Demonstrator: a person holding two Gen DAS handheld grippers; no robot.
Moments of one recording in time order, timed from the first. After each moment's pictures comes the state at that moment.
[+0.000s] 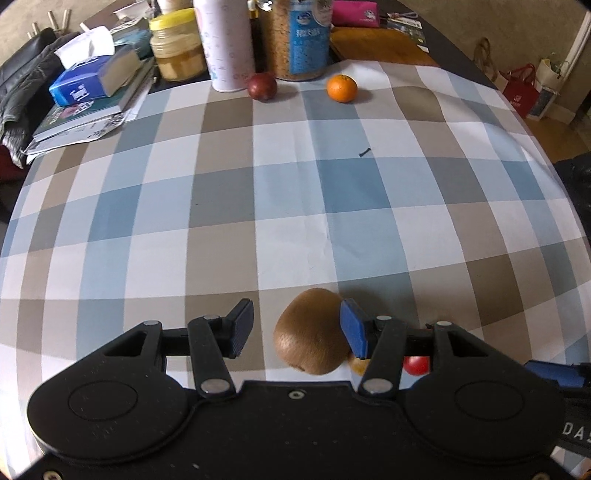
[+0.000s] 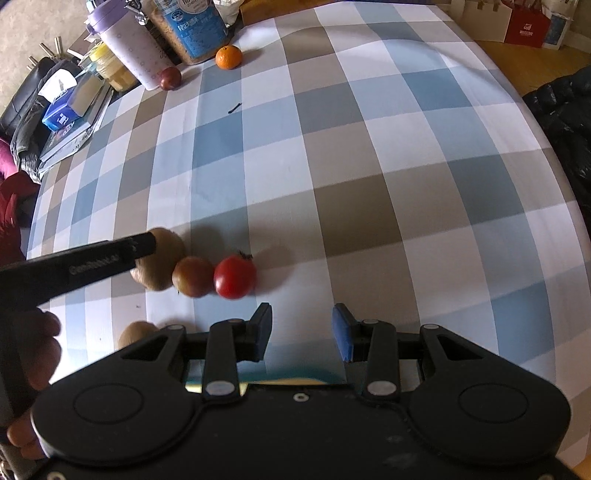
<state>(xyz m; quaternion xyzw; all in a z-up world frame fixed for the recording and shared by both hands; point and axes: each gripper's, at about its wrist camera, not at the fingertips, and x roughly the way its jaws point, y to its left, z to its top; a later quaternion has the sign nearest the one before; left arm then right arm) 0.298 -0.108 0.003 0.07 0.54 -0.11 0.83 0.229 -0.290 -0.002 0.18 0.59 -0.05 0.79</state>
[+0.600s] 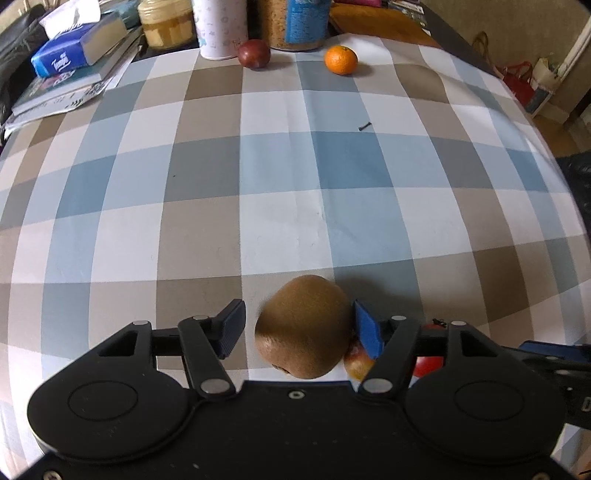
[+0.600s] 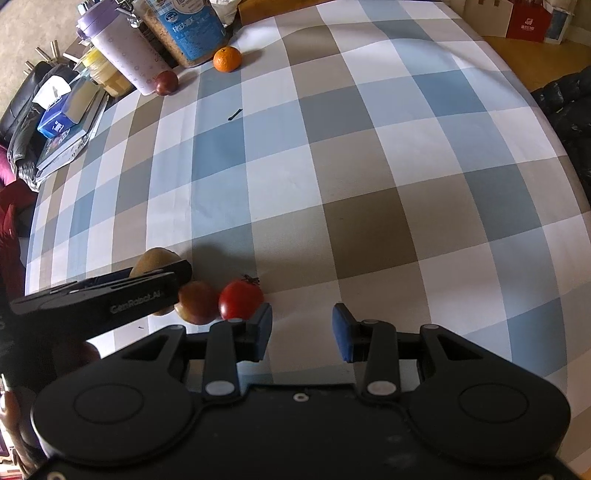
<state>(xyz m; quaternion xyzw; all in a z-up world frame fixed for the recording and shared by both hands) 0.306 -0.099 -0.022 0.04 0.57 -0.13 0.81 0.251 -0.287 -0.011 0.19 0.59 -0.06 0.78</state>
